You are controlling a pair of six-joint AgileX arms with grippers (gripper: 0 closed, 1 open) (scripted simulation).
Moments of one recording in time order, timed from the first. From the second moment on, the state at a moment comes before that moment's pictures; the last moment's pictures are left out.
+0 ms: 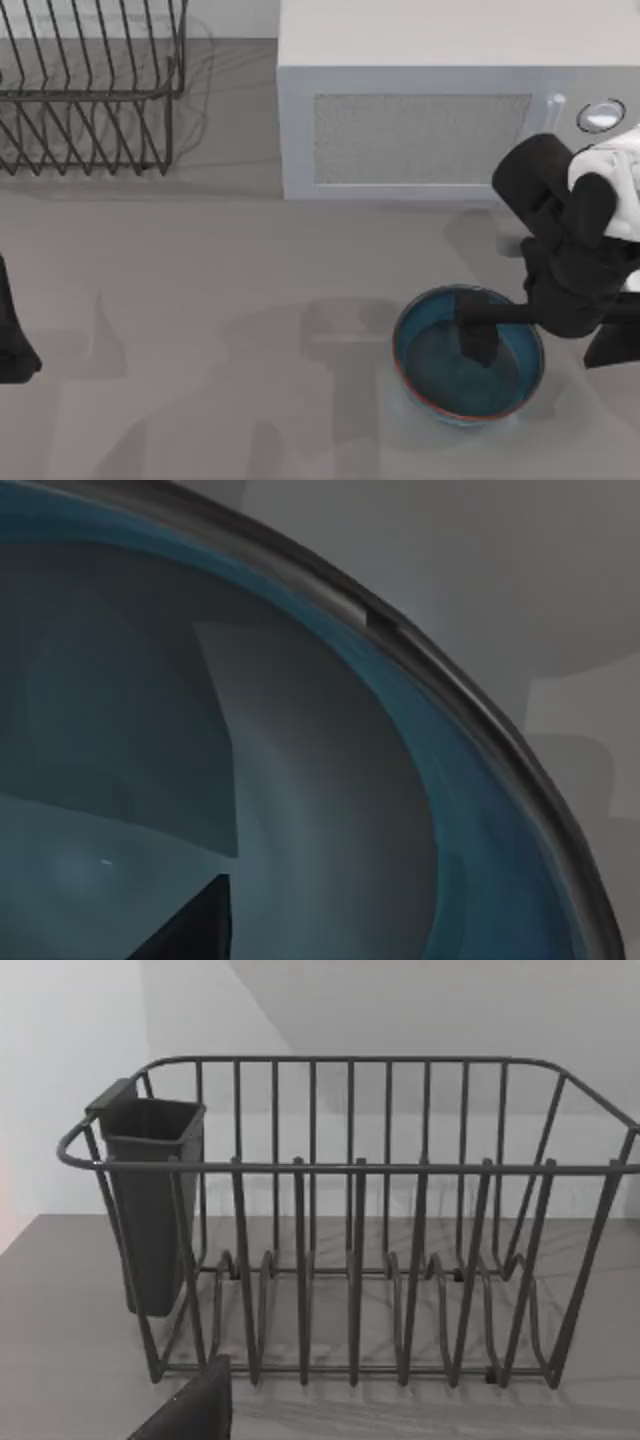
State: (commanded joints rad) left arm 0.00 0.00 0.00 0.00 0.00 0.00; right arm 0.47 1.81 1.04 -0.80 0.00 0.48
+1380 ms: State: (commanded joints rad) left arm 0.00 0.00 0.00 0.00 0.00 0.00; right arm 0.47 1.81 1.04 -0.80 0.00 0.48
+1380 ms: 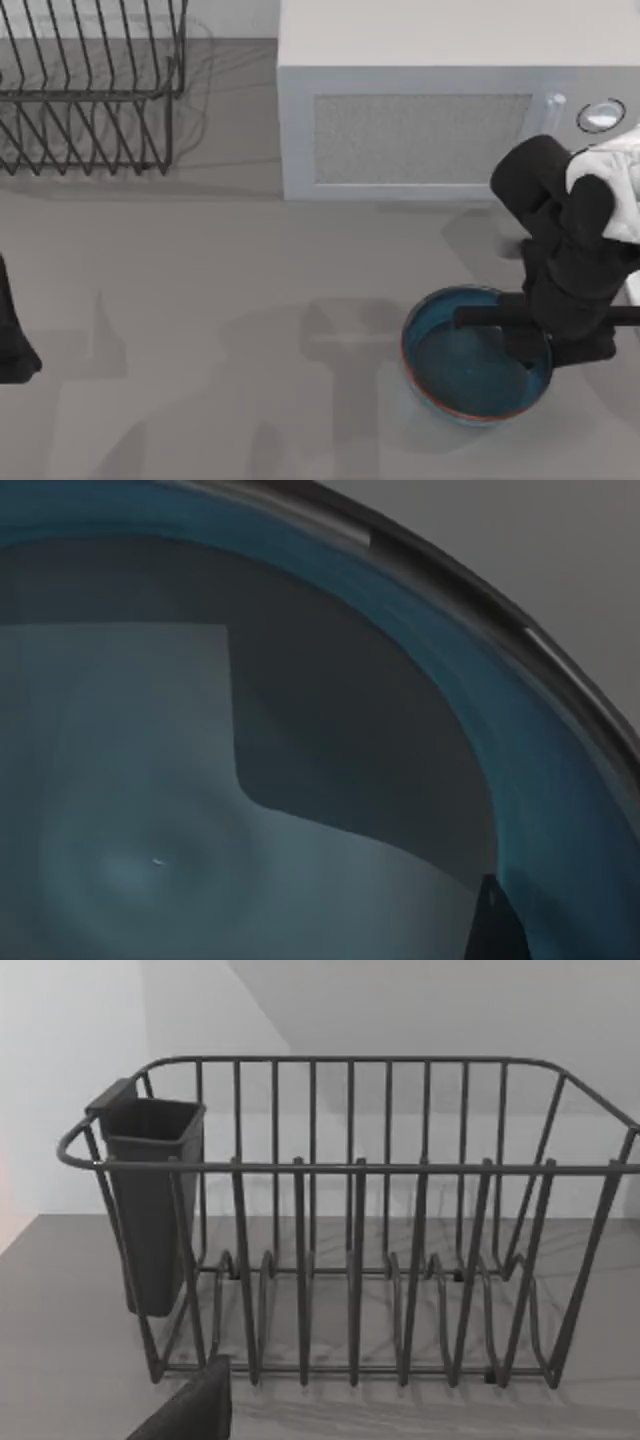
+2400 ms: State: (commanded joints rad) left arm 0.00 0.00 0.00 0.00 0.00 0.00; right arm 0.46 1.68 1.50 -1.39 0.00 0.47
